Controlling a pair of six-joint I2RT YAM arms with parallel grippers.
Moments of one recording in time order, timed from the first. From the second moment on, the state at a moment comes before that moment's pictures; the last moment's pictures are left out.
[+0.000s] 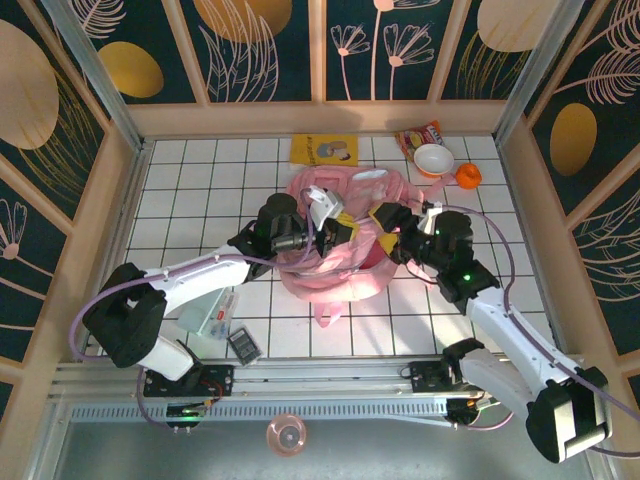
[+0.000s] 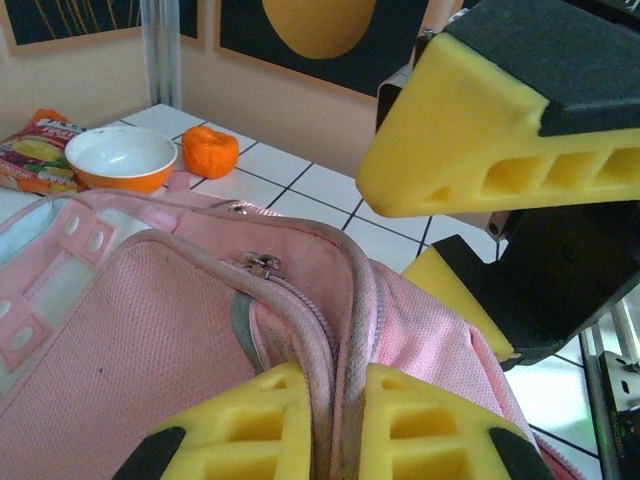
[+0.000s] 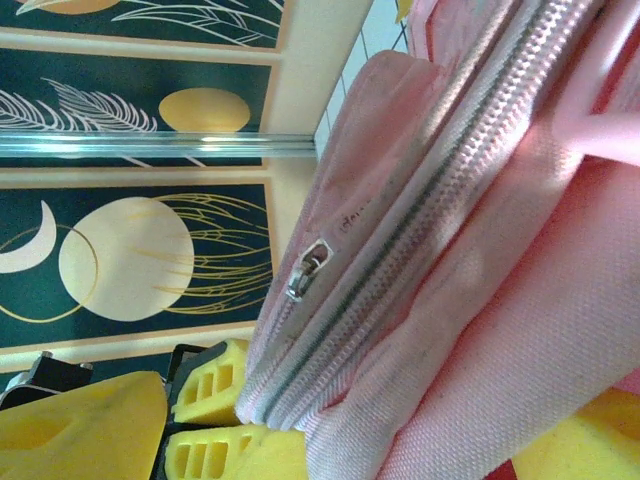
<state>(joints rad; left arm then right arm) -0.78 1.52 0.92 0.38 0.46 -0.12 0.40 0.90 0.57 0.06 -0.45 1.34</state>
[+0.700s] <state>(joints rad) -0.84 1.15 0.93 -0.05 0.38 -0.16 0.57 0.97 0.54 0.14 -0.26 1.41</state>
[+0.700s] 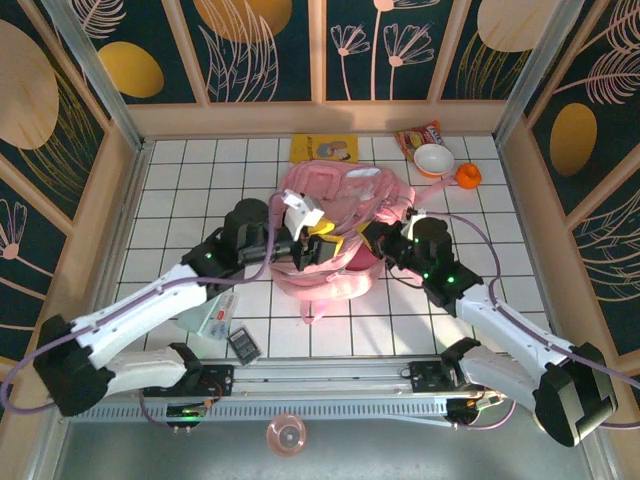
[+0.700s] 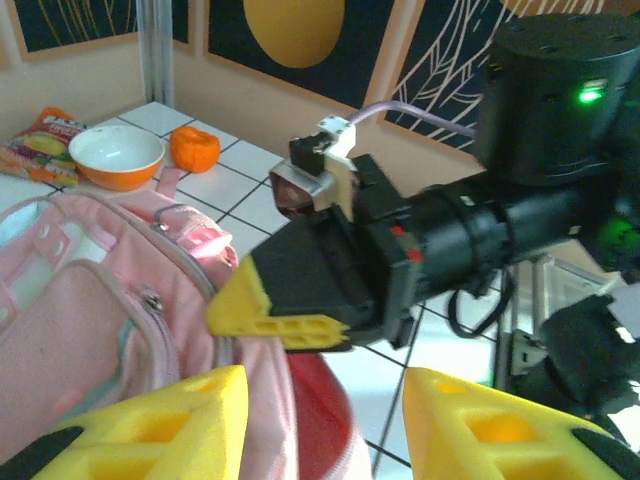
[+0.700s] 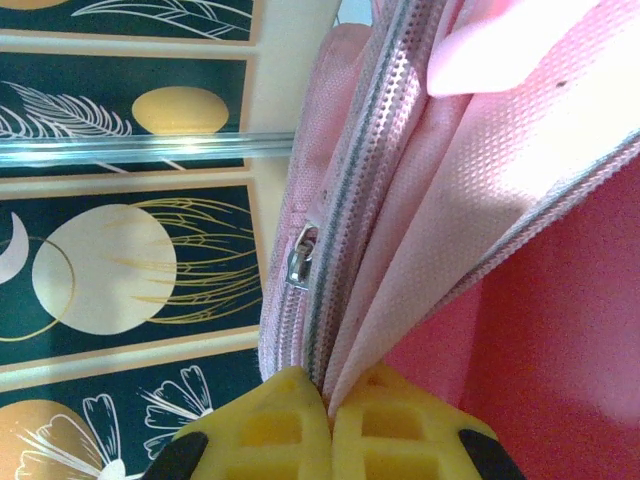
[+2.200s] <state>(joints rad) -0.92 1.25 0.71 -0.08 0.19 -0.56 0.67 1.04 0.61 0.11 -0.15 1.42</state>
